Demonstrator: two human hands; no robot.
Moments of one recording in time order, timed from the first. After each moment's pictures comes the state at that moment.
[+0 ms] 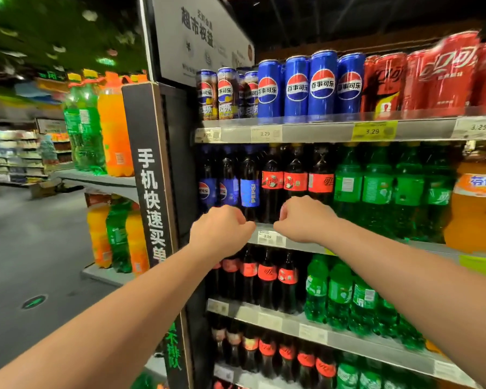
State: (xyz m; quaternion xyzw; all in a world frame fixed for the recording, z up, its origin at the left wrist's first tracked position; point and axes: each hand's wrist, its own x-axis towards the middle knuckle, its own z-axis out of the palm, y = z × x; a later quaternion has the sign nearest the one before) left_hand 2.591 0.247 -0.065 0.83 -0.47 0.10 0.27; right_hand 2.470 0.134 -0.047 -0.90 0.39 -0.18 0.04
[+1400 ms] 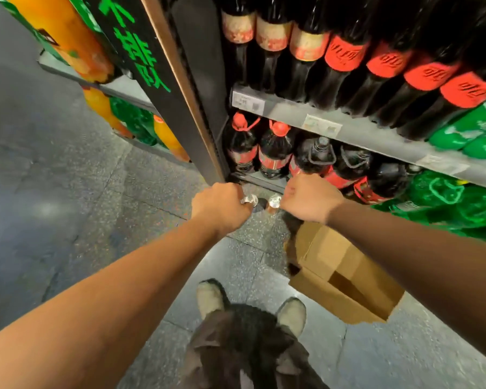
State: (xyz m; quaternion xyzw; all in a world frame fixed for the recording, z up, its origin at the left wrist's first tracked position) left_hand 2.691 0.274 -0.654 0.86 -0.42 -0.27 0.00; right_hand 2.565 0.152 -0.642 -0.84 0.40 0.21 0.31
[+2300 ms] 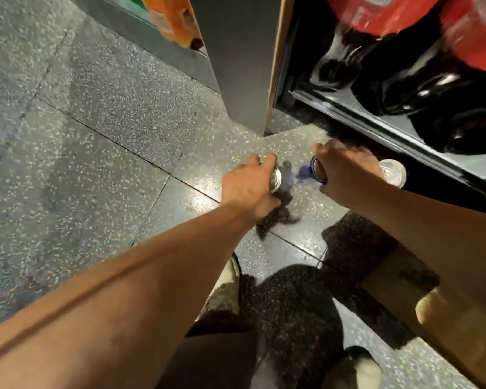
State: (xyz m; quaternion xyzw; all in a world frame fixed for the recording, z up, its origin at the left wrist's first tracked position) left_hand 2.778 0.280 -1.109 0.86 -0.41 -0.30 -0.03; right_hand 2.670 0.135 -1.101 -0.94 0.25 0.22 0.11
